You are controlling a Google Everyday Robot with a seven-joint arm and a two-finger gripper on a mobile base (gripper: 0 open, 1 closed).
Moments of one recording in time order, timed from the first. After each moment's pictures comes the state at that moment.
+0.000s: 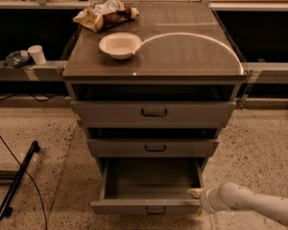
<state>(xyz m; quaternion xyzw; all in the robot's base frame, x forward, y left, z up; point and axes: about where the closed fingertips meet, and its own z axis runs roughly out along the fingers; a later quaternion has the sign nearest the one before) 0.462 -0.237 0.244 -0.75 0.61 0.04 0.24</state>
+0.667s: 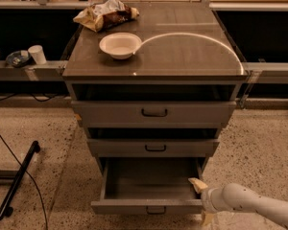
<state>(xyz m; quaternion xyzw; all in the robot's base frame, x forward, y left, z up) 0.463 -0.238 0.265 -0.75 0.60 0.03 0.26</state>
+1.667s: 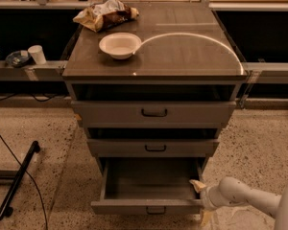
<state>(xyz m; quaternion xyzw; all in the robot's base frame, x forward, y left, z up) 0.473 -0.247 0.216 -0.72 0.65 0.09 0.22</state>
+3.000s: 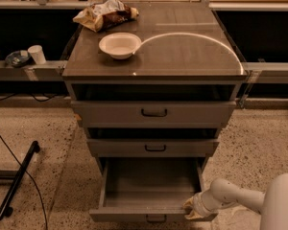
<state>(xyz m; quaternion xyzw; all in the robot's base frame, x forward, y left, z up) 0.446 -0.211 0.186 -0.75 0.61 0.15 0.19</state>
